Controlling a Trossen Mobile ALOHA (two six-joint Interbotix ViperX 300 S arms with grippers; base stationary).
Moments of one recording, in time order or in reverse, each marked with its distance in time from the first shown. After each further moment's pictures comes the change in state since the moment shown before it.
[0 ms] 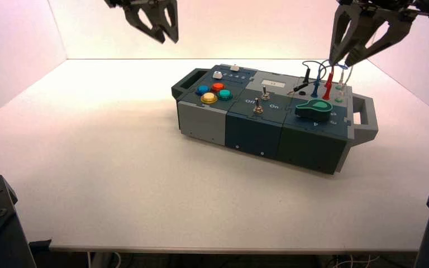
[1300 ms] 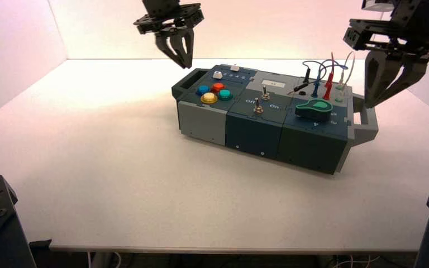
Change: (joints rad) left arm -0.025 0.318 -0.275 -0.006 0.179 0.046; right arm -0.156 0.150 0.057 -0.023 0.035 0.046
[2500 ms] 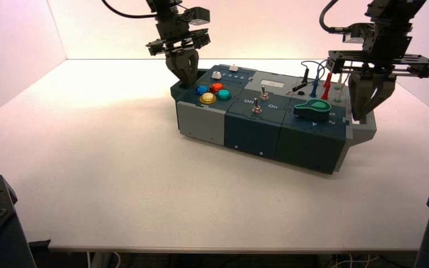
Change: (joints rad) left arm 0.006 0.192 -0.129 -0.005 0.138 -0.015; right arm -0.069 0.388 -0.184 -0.054 -0.069 0.008
